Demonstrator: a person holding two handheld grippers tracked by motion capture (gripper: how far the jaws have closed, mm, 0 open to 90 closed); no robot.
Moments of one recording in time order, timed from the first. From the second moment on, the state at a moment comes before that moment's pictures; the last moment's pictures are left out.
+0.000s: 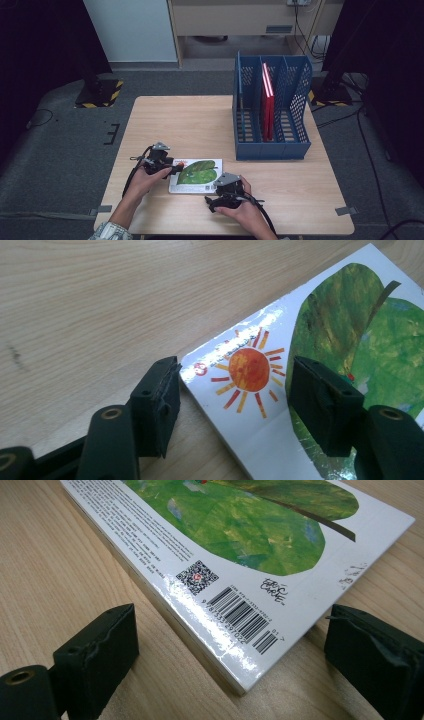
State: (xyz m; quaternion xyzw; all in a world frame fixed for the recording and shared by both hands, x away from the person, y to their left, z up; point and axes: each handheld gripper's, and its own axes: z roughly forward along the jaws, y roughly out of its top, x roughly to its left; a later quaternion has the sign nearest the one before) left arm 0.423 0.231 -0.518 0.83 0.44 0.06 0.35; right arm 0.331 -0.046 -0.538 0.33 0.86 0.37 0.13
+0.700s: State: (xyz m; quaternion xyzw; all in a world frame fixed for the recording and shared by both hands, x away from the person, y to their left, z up) left arm 0.423 0.230 -0.510 0.81 0.46 0.07 0.35; right arm 0.330 -0.041 -0.539 0.34 0.86 0.36 0.14
